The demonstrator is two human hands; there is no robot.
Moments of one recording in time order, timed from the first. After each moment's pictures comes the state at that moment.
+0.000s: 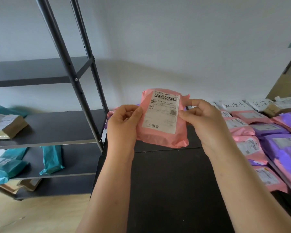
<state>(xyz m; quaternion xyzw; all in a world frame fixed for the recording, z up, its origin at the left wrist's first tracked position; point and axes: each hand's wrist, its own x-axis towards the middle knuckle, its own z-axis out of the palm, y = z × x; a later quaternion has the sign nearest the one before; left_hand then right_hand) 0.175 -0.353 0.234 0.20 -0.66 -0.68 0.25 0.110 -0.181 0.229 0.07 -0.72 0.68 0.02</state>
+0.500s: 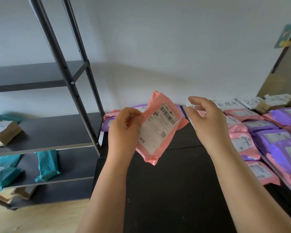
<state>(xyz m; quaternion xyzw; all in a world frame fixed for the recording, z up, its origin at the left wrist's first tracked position) 0.179 -0.359 0.218 0.12 -0.79 -0.53 0.27 0.116 -0.168 0.223 0.08 -0.83 0.53 0.17</state>
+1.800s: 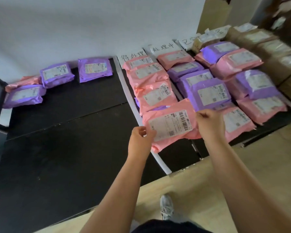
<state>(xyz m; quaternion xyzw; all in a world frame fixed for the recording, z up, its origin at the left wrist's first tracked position) 0.118 0.007 0.034 0.27 -0.77 -0.57 -0.12 0.079 0.209 0.041 -0.23 -0.88 0.42 0.05</state>
